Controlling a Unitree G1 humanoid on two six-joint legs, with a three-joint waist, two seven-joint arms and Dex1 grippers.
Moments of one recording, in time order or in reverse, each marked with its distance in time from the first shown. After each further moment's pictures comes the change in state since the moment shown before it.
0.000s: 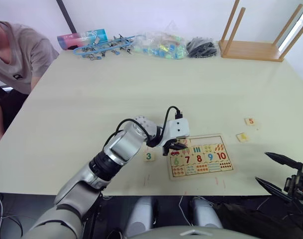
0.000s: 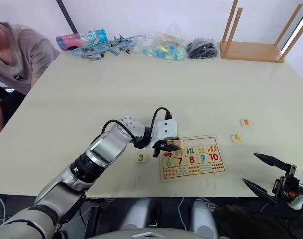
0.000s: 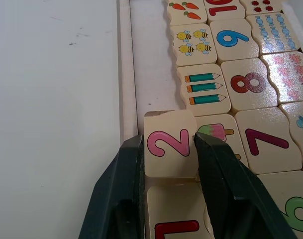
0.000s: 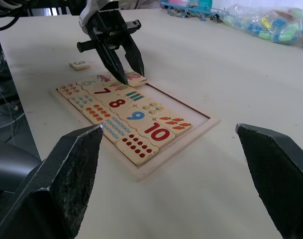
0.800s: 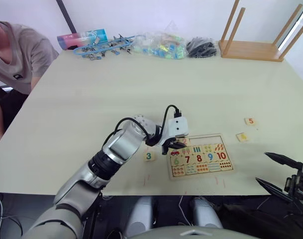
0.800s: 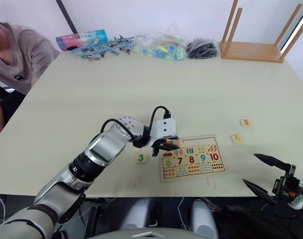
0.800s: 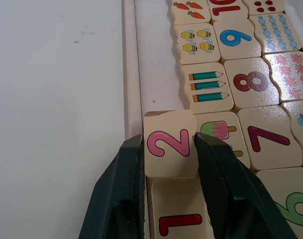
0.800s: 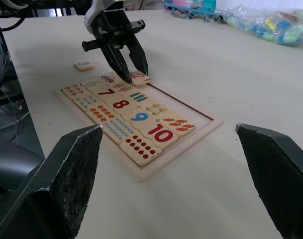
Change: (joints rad) left arm 0.001 0.007 0.010 0.000 -0.017 0.014 -0.012; right arm -0.010 0.000 0.000 0.001 0.004 0.003 0.015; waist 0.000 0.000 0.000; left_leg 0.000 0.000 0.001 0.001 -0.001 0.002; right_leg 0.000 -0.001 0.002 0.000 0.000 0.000
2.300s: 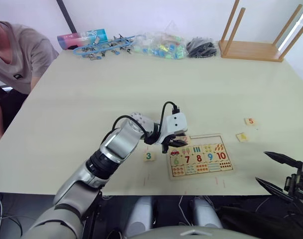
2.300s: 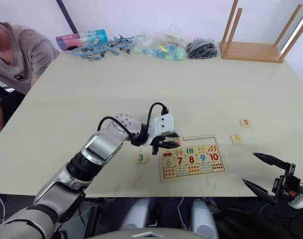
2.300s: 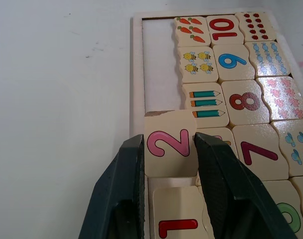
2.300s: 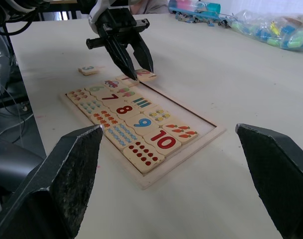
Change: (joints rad) left arm -0.006 0.003 0.044 -0.034 -0.051 0.047 -0.005; right arm -0.003 -0.009 0.000 -0.023 0.013 0.018 0.006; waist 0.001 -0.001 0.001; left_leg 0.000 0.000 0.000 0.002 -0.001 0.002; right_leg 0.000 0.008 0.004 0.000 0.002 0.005
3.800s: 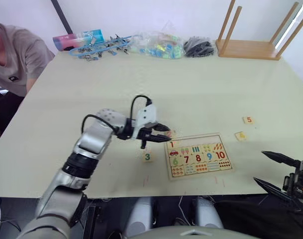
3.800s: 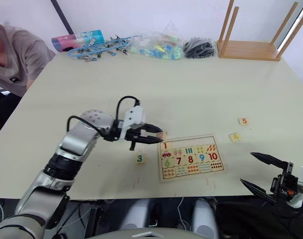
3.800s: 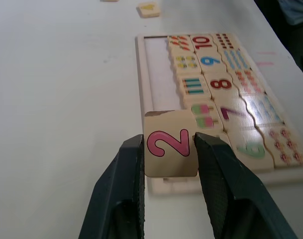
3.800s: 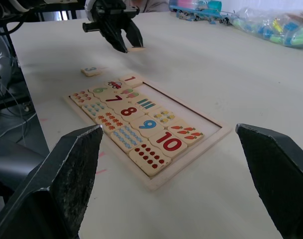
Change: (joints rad) left arm 0.085 0.091 0.211 0.102 -0.144 -0.257 -0.167; right arm 0.017 -0.006 0.004 -0.059 -0.007 0.052 -0.019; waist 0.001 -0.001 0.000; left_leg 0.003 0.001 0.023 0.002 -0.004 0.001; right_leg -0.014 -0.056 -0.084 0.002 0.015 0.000
